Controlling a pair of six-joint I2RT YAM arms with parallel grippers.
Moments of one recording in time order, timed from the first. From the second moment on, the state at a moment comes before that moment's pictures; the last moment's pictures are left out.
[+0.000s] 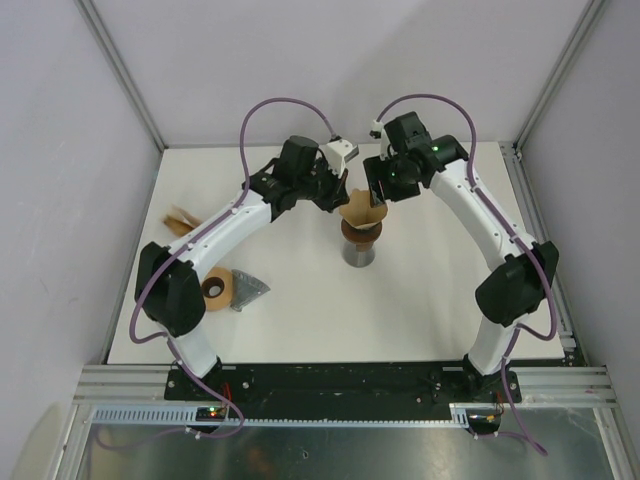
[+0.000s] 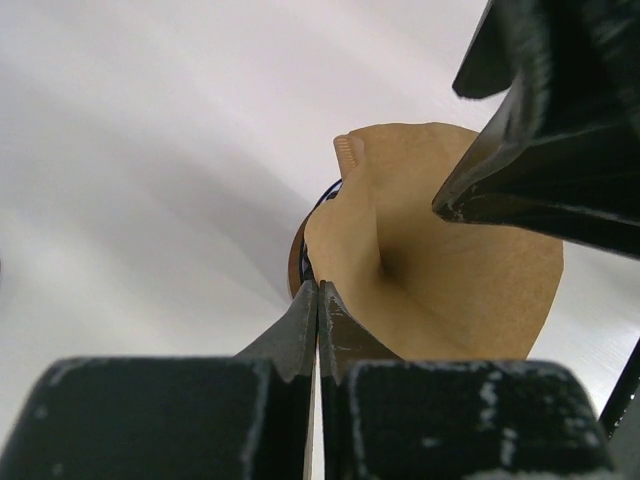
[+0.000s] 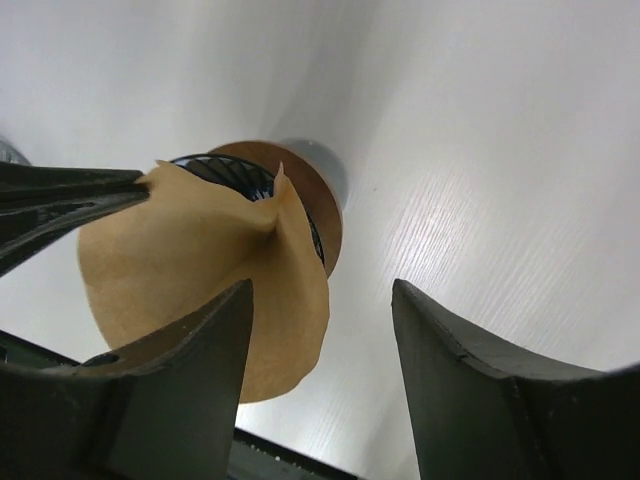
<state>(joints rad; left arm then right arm) -0.60 1.73 1.55 -0.40 0.36 0.06 0.47 1.80 1.91 -1.08 -0.07 0.14</state>
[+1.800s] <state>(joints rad) -0.41 1.49 1.35 -0.34 0.59 -0.07 0.65 2.00 1.90 -1.03 0.12 0.14</state>
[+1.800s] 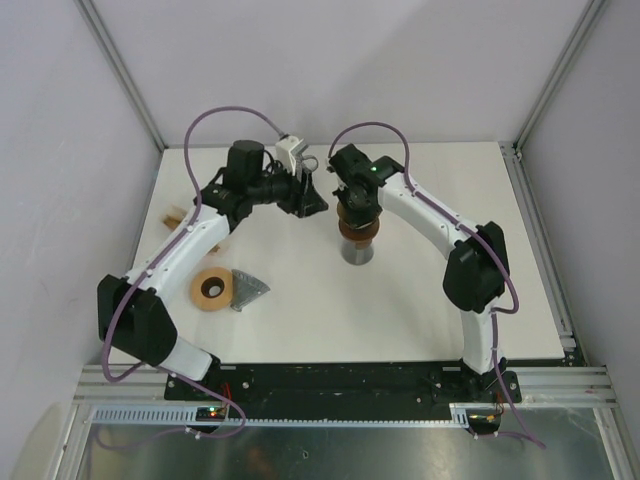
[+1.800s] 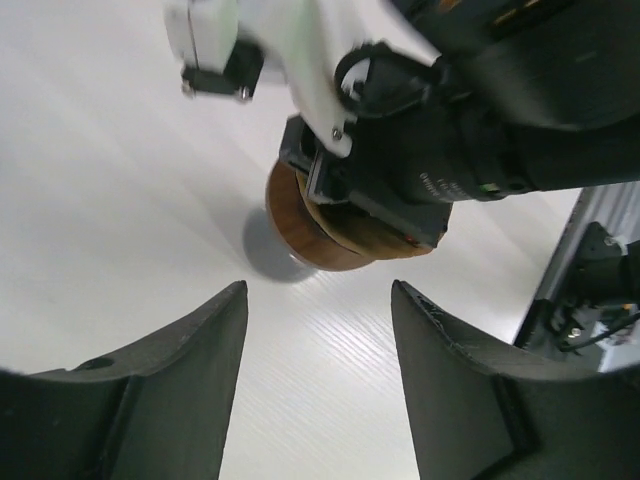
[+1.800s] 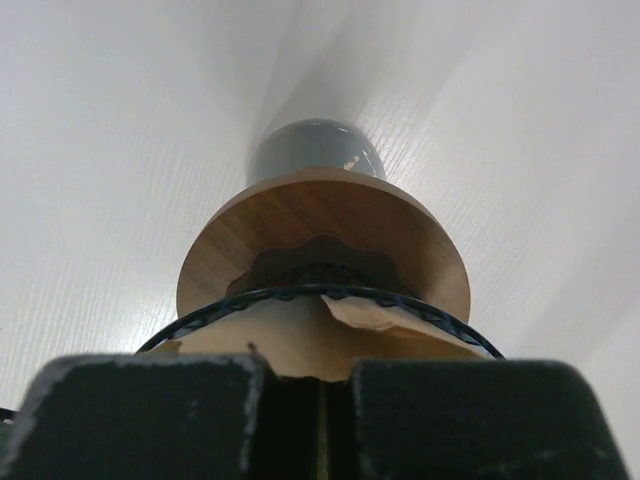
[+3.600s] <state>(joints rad) -0.44 1.68 1.31 -0.17 0.66 -0.38 0.58 1.83 1.83 -0.93 -0.07 0.10</state>
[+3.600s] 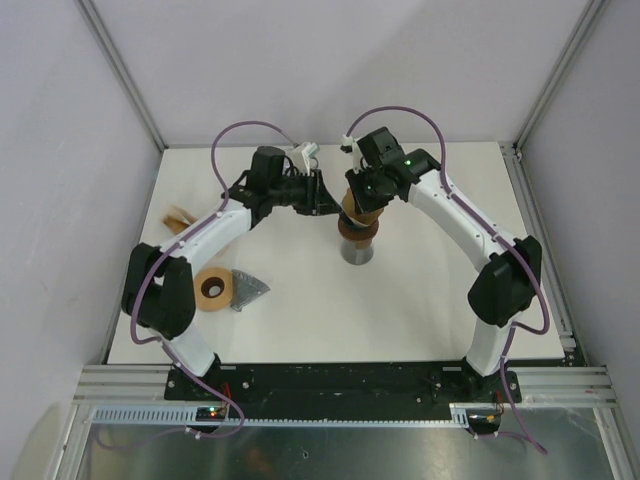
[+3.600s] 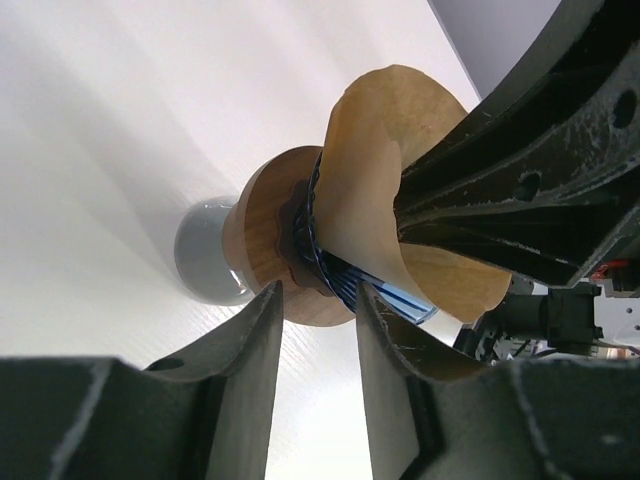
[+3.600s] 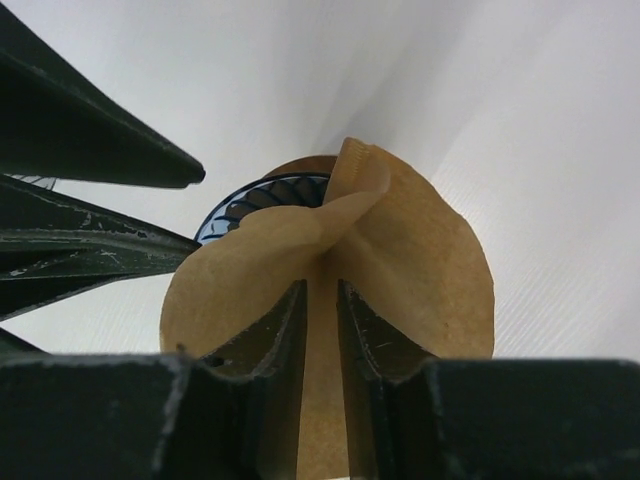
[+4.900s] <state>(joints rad) -0.47 1.74 1.40 -0.18 0.55 -0.26 0.46 1.63 1.51 -0.63 -0.14 0.19</state>
